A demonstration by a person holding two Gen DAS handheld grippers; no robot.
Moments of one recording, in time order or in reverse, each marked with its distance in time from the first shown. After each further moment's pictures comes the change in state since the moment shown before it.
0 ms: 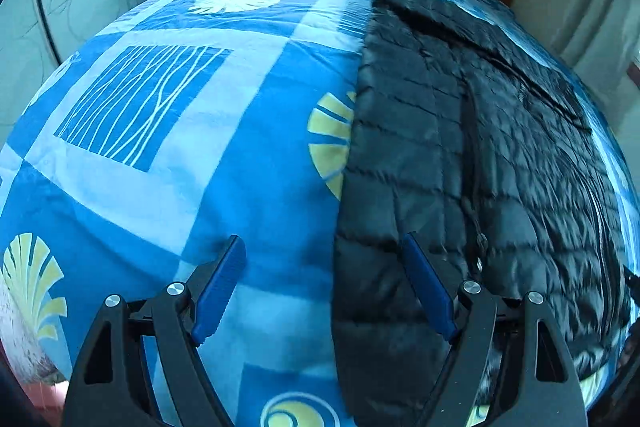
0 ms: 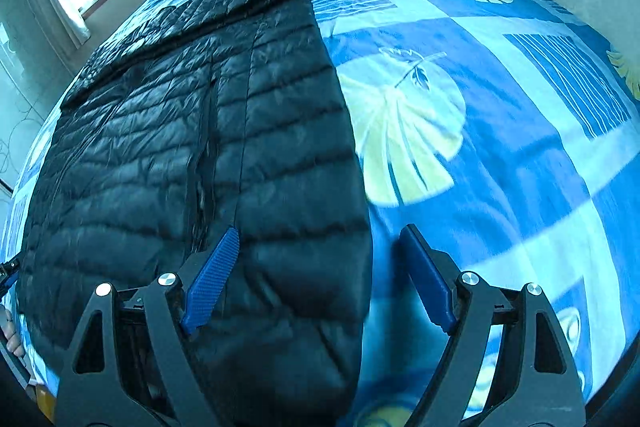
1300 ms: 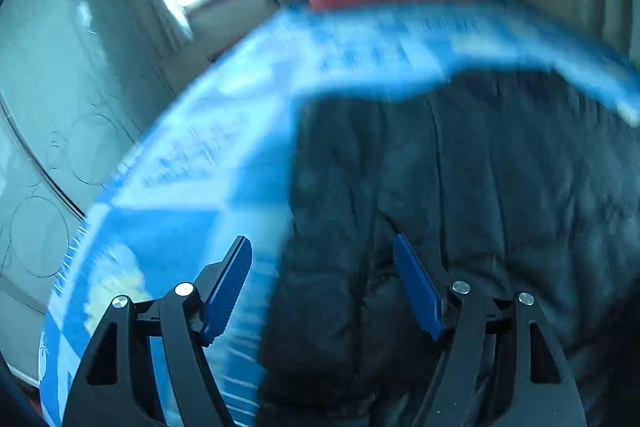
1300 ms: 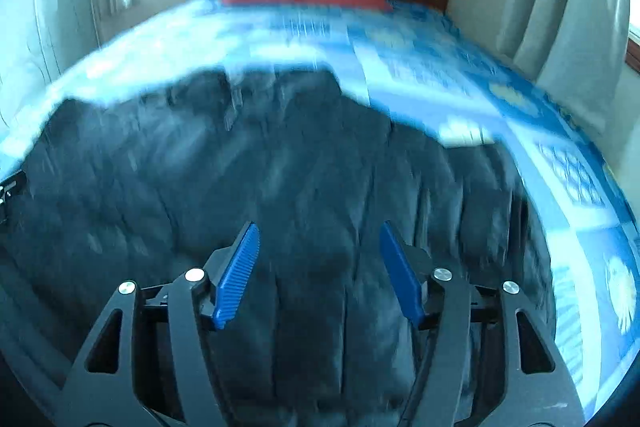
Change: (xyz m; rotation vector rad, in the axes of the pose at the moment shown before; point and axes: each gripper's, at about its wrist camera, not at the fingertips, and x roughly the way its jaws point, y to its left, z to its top) left arm 0.199 -0.133 0.277 0.298 -0.123 0.269; right arm 0.210 0.194 0.276 -0.341 -0.117 -0.043
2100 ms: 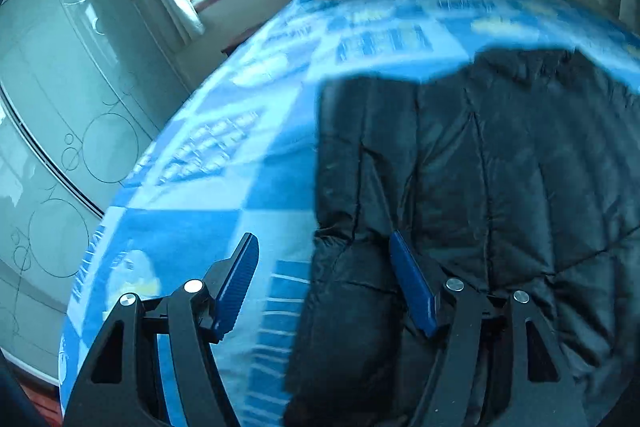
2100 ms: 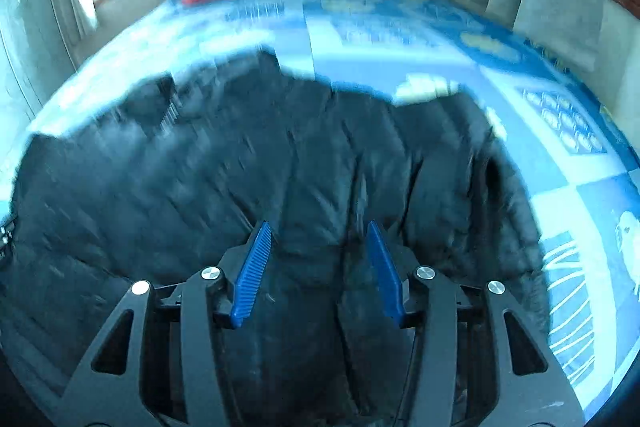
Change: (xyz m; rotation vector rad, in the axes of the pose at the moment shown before) left arm -0.020 0.016 0.021 -0.018 -0.046 0.092; right arm -0.019 -0.050 0.030 0.167 -0.064 0.013
